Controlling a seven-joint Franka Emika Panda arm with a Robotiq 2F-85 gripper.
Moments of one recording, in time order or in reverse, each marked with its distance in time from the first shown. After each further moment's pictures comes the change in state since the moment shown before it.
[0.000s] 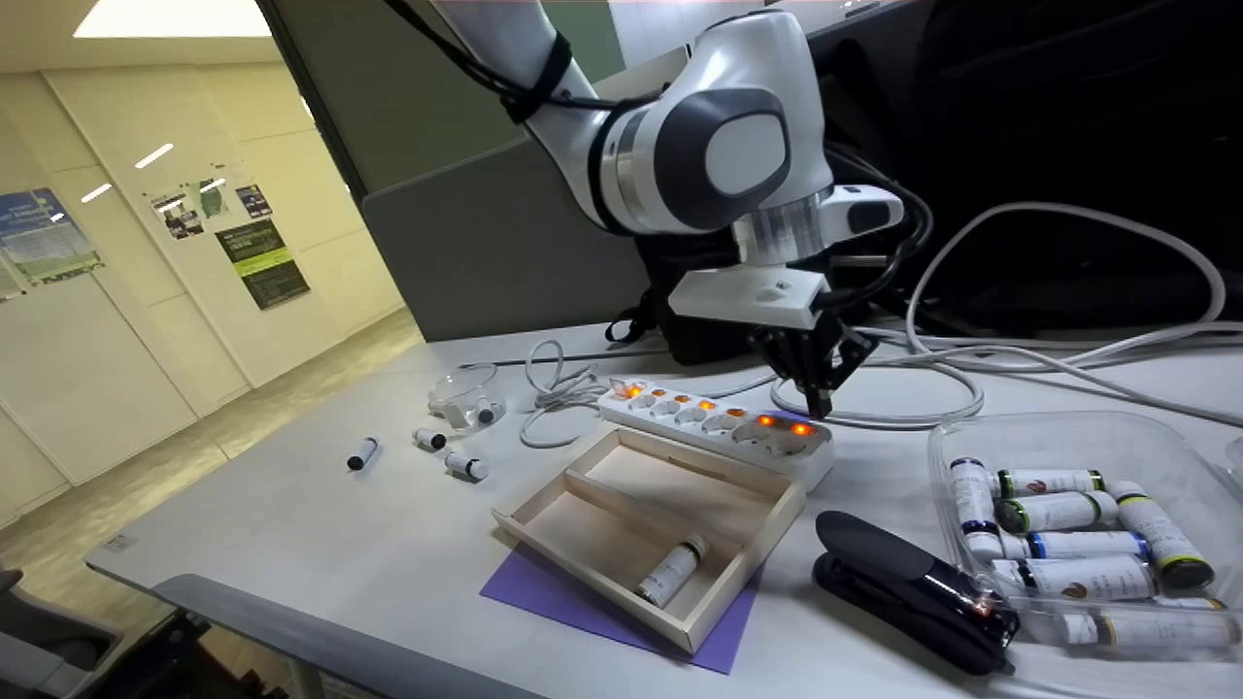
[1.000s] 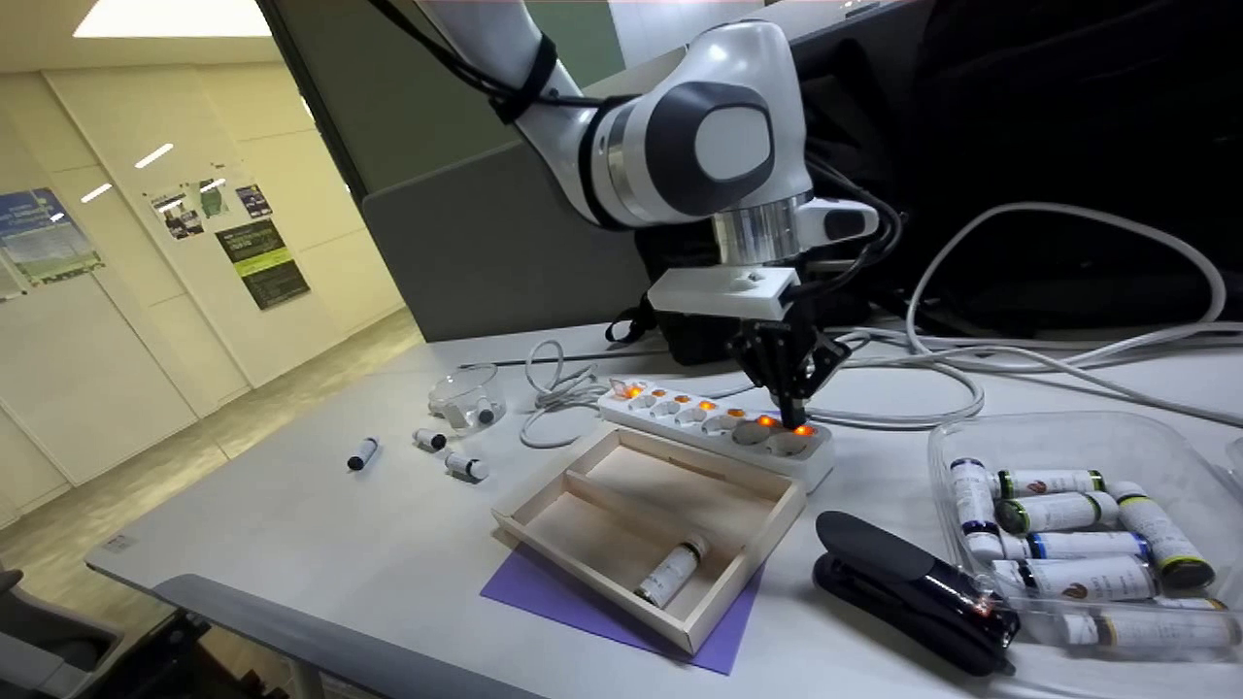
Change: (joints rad) arm 0.050 -0.003 -0.026 0.016 -0.024 -0.131 0.059
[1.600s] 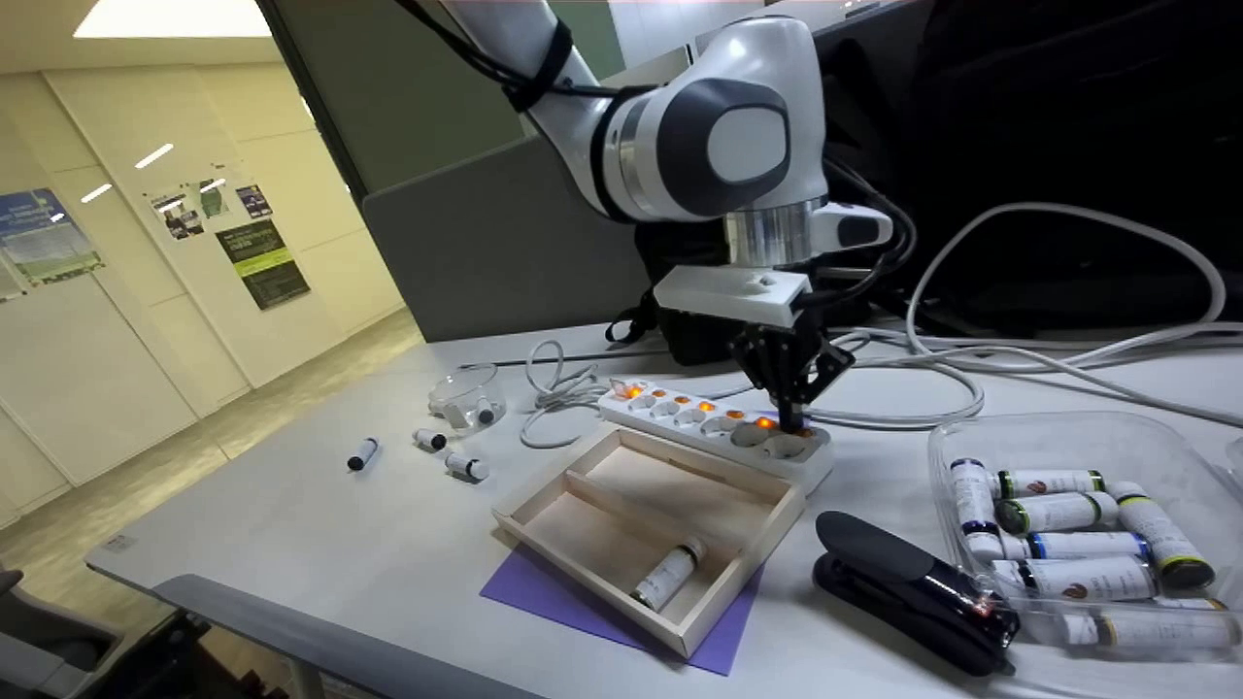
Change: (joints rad) arm -0.075 0.002 0.057 0.012 0.034 -0.036 -0.045
